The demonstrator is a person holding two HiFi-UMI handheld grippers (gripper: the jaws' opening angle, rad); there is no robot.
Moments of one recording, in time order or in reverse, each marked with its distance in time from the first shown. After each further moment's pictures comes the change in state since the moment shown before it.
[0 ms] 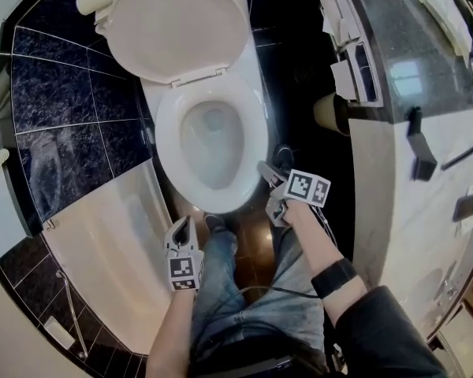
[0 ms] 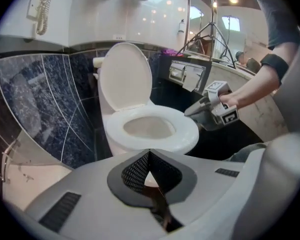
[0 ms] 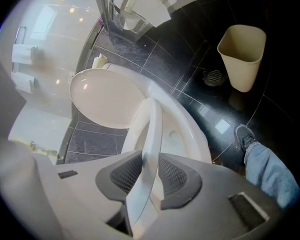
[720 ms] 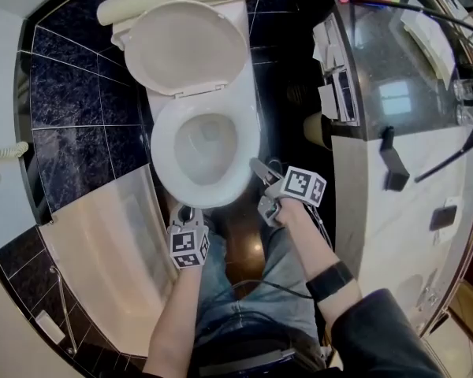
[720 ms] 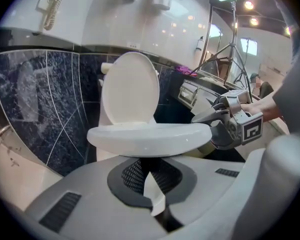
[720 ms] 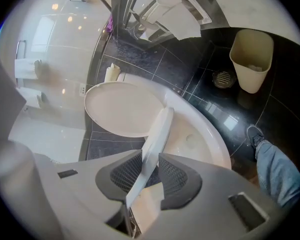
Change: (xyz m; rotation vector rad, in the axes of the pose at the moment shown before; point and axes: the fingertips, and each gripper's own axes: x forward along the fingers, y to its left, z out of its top) left arm 0.027 -0.002 0.091 -0.218 -0.139 0.027; right arm -0.032 0.092 0.047 0.041 -0.008 0.078
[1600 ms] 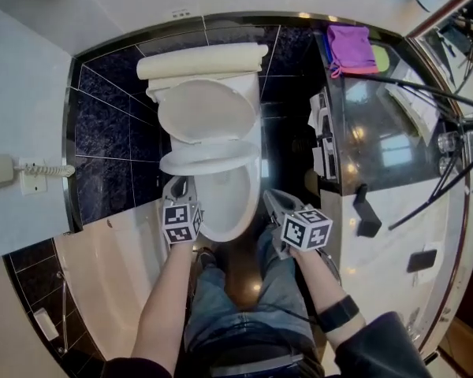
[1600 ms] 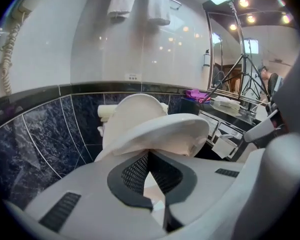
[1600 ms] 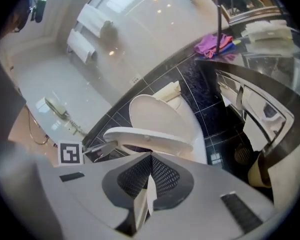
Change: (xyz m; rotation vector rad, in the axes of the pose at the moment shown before) left arm 0.030 0.034 0.239 0.095 -0.193 0.107; right arm -0.074 0.152 0.083 -0.649 -0.021 -0.001
